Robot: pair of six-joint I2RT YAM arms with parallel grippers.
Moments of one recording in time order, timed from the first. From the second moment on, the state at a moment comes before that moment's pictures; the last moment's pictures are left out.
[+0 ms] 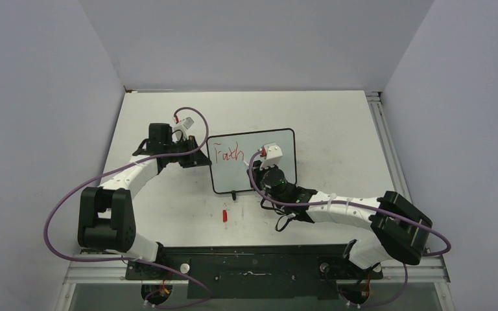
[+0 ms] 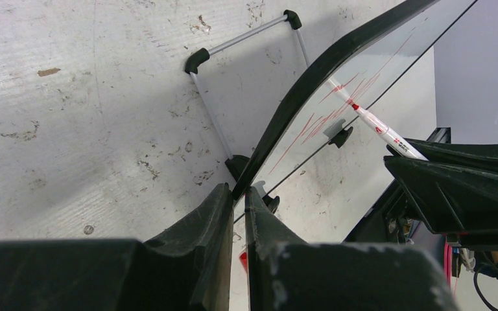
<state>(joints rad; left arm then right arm) -0.11 1.49 0.90 -0.22 0.71 -0.33 0.98 1.43 0.69 0.39 0.46 0.40</state>
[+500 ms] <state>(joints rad) -0.11 1.49 0.90 -0.22 0.71 -0.33 1.00 1.30 0.69 0.33 0.48 0.35</state>
